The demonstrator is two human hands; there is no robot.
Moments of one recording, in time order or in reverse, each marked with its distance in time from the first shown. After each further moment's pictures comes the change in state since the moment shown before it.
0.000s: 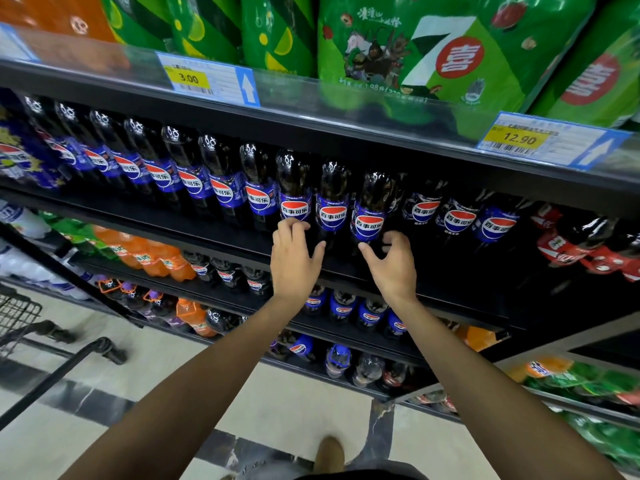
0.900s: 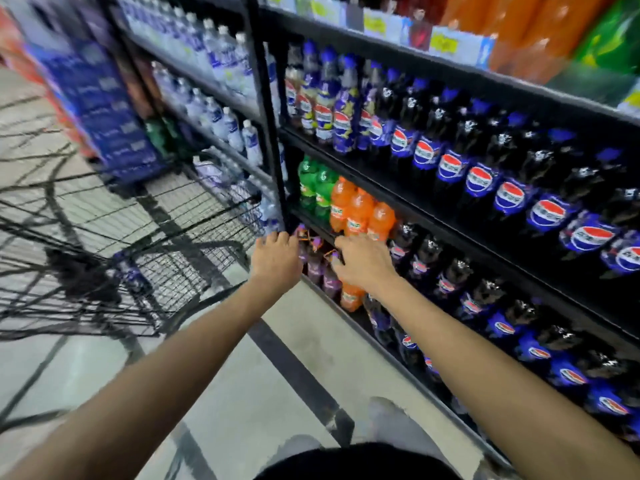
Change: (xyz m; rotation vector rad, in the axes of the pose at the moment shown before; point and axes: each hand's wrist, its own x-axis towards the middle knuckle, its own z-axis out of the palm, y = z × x) left_hand -0.121 -0.298 -0.351 0.811 -0.363 -0.383; right_hand -0.255 -0.300 0.249 -0.618 -0.632 -0.978
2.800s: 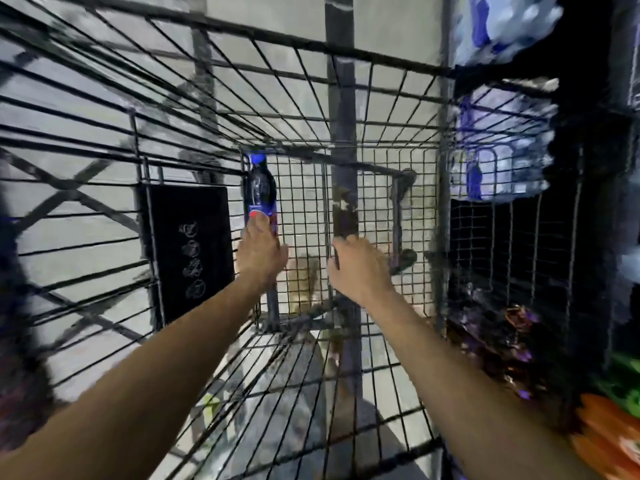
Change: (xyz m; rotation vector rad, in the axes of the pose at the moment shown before) left_hand 0.199 -0.560 0.415 -0.691 -0.601 -1.072; right_hand 0.526 -0.435 0.379 0.020 -0.832 -0.438
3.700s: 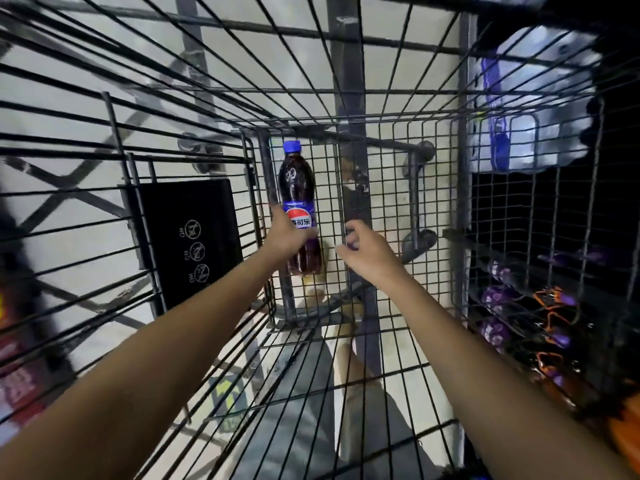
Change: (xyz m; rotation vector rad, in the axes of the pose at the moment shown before) left_hand 0.032 0.015 0.010 -0.833 -0.270 -0.137; right_hand 0.035 0.018 0.045 0.611 -0.152 0.267
